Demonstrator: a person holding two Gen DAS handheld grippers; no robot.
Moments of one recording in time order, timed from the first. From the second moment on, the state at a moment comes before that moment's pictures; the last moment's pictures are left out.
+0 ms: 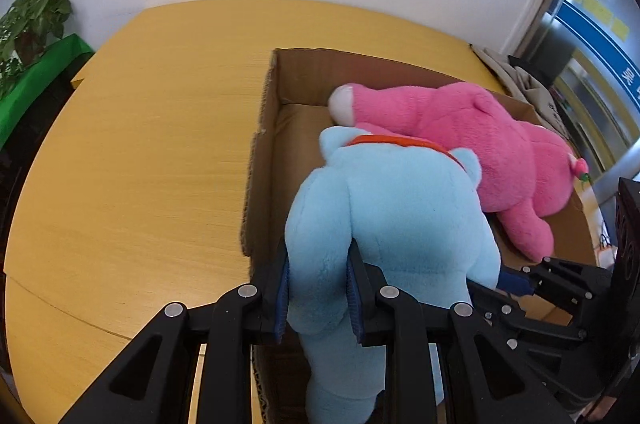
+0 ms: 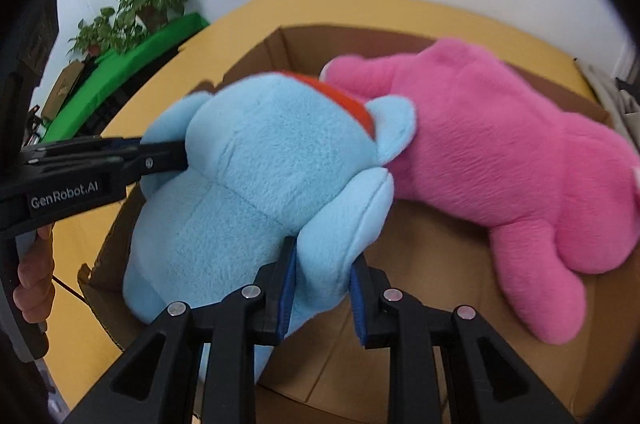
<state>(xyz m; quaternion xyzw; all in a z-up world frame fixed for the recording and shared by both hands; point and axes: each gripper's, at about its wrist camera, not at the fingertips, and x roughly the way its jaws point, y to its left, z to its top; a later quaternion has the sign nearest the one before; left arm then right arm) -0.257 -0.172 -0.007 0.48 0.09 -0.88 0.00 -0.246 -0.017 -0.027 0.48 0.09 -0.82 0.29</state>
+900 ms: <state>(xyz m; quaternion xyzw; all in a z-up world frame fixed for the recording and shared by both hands) -0.053 -0.065 0.090 0.33 0.01 -0.94 0.07 -0.115 0.129 0.068 0.32 0.07 -0.92 0.21</state>
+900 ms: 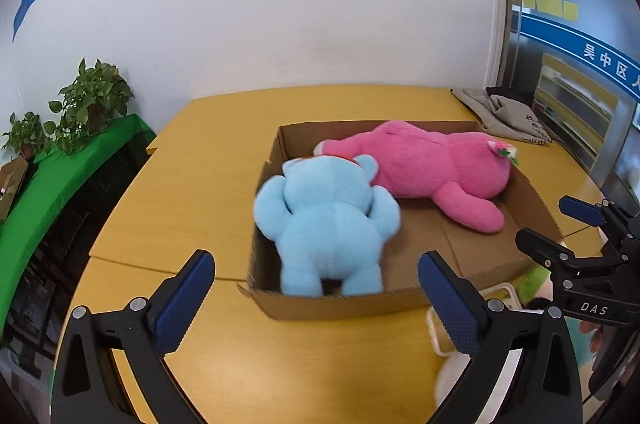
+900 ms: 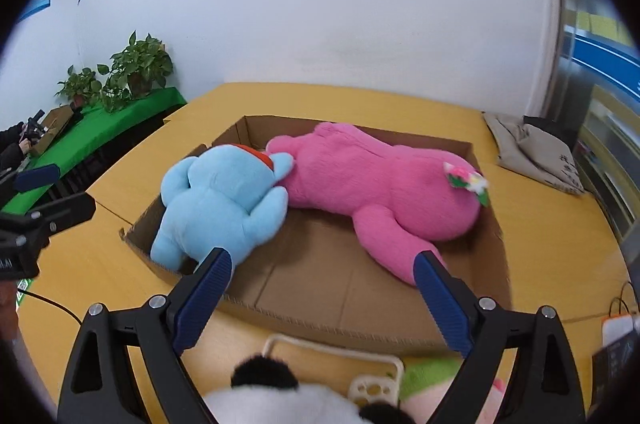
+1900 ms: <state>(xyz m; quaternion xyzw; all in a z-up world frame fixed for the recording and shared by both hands) -0.028 0.002 0.067 0.36 0.04 -0.93 -0.01 -0.073 0.167 0.065 0.32 0.11 -0.93 0.17</state>
